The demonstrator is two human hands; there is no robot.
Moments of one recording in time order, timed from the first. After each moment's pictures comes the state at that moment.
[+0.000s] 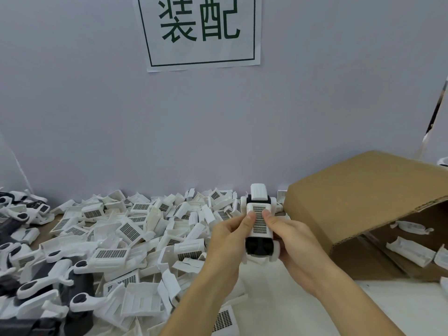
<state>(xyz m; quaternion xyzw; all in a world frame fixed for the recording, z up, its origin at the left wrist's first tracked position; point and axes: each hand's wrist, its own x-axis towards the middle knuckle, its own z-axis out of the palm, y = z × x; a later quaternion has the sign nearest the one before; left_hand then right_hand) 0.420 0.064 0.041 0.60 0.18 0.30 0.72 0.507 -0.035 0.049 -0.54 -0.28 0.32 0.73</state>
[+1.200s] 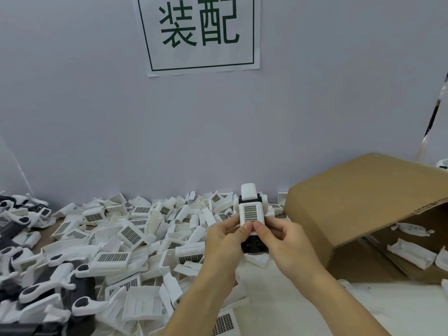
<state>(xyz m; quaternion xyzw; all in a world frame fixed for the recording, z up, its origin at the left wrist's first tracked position) 0.418 0.069 0.039 0.58 0.18 0.33 0.73 0.505 -0.024 0.035 -0.61 -0.37 0.17 0.68</state>
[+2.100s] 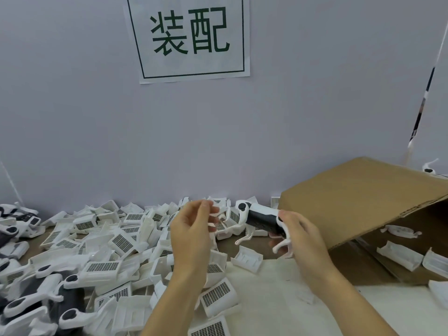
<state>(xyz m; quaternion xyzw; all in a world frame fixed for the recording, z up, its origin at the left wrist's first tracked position) 0.402 0.084 0.068 0.56 0.21 0.52 0.61 0.529 -0.046 0.047 -0.63 -0.23 0.16 0.73</state>
